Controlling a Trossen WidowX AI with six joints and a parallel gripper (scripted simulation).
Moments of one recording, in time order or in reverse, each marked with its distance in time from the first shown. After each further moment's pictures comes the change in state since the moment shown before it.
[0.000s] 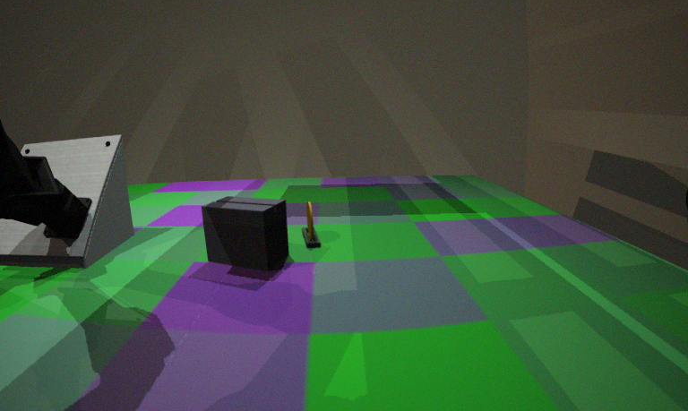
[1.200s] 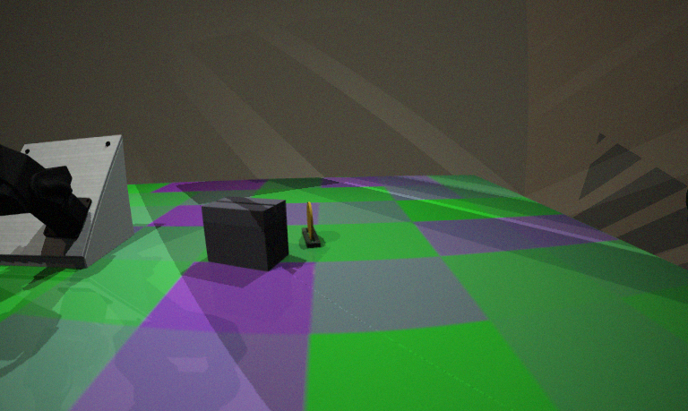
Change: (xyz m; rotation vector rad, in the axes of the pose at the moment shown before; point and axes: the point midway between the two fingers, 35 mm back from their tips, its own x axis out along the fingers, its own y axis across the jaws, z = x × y) arm -0.318 0.015 -0.284 0.358 1.321 -0.394
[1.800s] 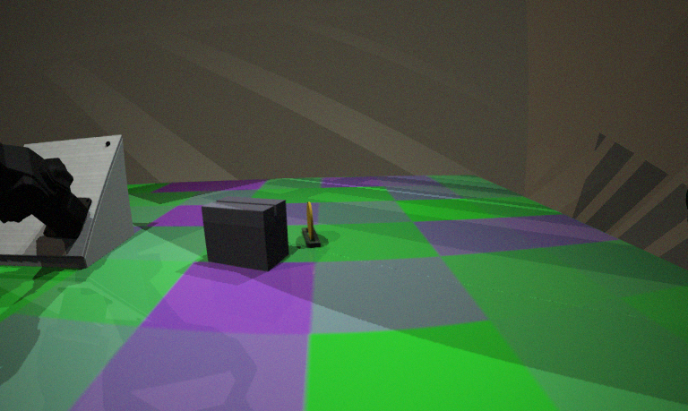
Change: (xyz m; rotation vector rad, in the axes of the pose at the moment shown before) arm -0.146 -0.021 -0.239 0.020 0.682 -0.159
